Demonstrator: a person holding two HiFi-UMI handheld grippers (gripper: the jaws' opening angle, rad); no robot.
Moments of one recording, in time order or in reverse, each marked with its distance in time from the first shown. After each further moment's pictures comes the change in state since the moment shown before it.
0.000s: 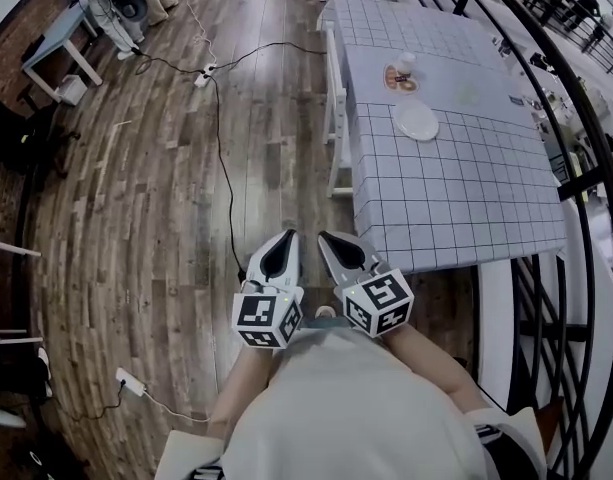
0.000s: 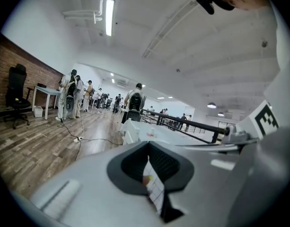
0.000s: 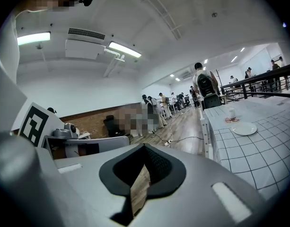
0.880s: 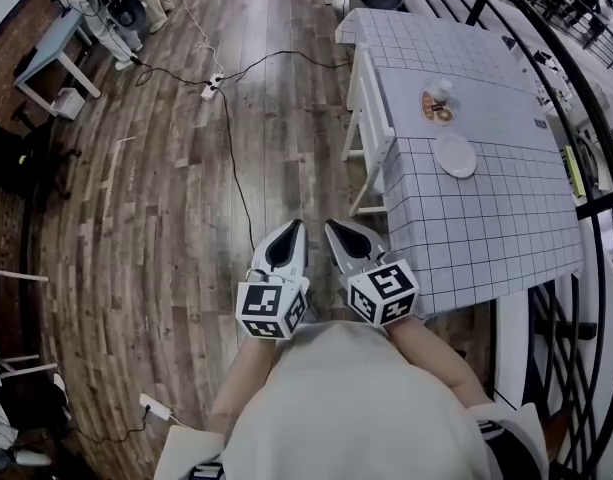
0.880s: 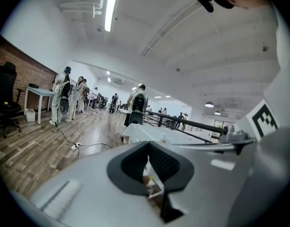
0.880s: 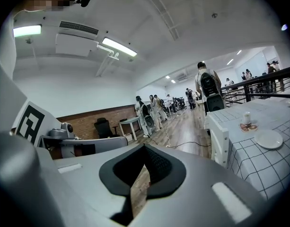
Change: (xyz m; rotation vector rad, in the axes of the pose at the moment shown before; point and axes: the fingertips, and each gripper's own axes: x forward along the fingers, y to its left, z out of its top) left arm 0.090 0.144 0.074 0.028 0.014 -0.056; right arm 0.173 -0.013 0.068 0.014 -0.027 -0.068
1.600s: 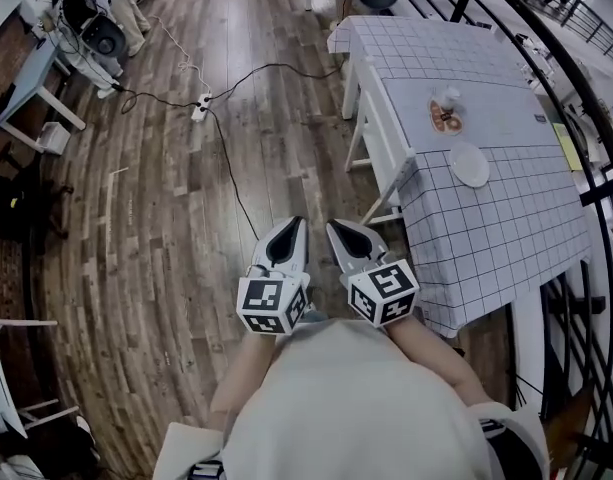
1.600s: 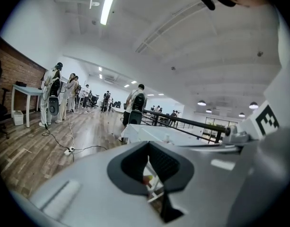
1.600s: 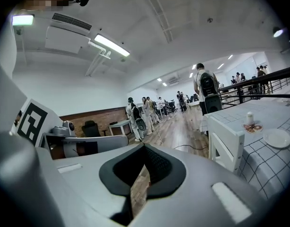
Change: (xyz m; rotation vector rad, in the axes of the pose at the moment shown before) left arm 0.052 0.096 0.036 0.038 0.034 -0.114; right arm 0.103 0.005 0.026 0.033 -0.037 -0.123
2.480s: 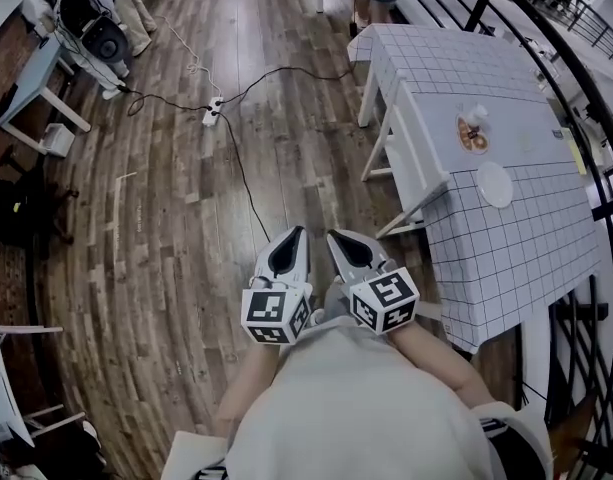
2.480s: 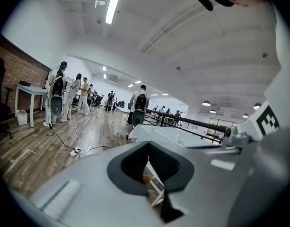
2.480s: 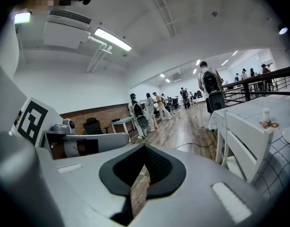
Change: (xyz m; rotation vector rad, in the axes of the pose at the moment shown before) left arm 0.007 0.090 0.010 -0.019 0.004 0.040; right arm 0.085 0.033 0.000 -0.010 0.043 0.034
